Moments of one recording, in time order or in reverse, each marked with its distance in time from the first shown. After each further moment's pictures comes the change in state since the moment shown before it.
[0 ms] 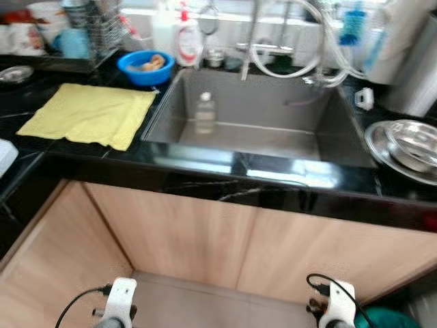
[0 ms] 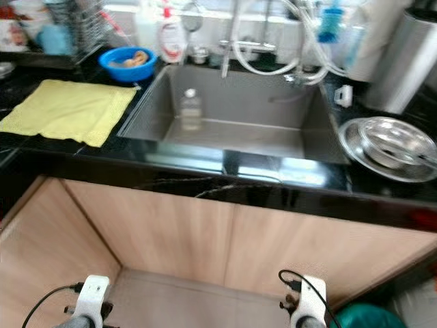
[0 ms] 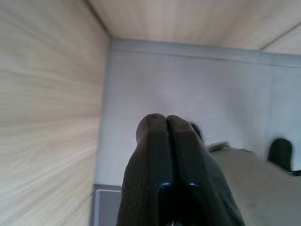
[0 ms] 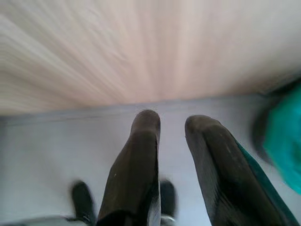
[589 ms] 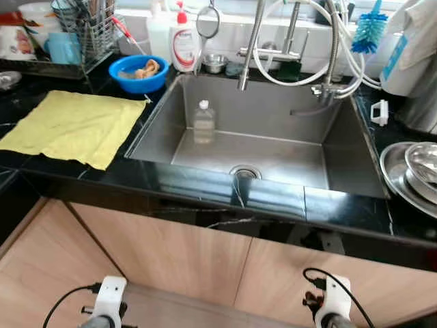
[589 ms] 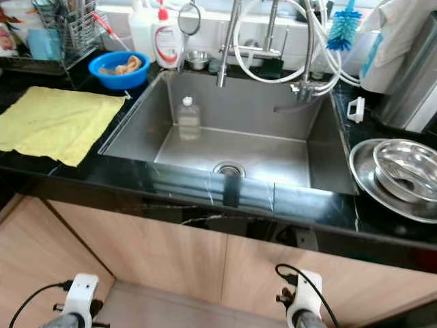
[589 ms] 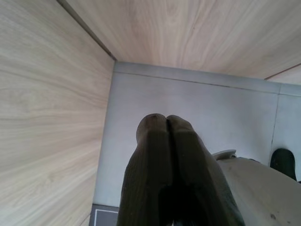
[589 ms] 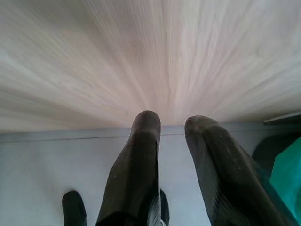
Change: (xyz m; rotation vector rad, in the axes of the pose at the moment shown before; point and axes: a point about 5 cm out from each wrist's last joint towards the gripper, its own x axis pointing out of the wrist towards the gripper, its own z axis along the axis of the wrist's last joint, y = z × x) left arm 0.000 0.009 0.011 0.006 -0.040 -0.002; right arm -0.001 -0.007 0.002 -0.002 -0.005 -0.025
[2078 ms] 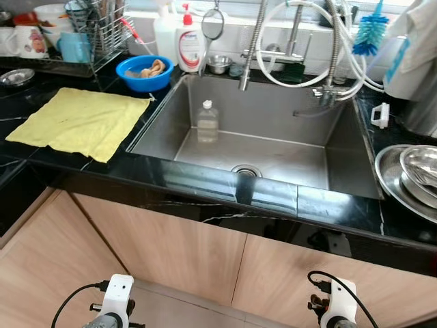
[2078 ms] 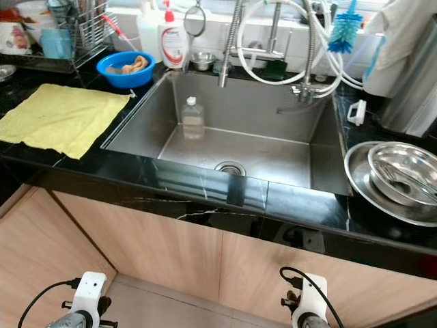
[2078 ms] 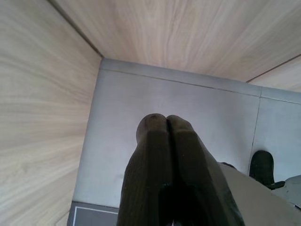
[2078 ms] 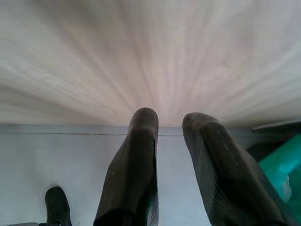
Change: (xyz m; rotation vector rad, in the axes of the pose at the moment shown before) left arm 0.002 -0.013 0.002 -0.002 -0.021 -0.030; right arm -0.002 -0.005 -0.002 -0.021 -0.009 0.013
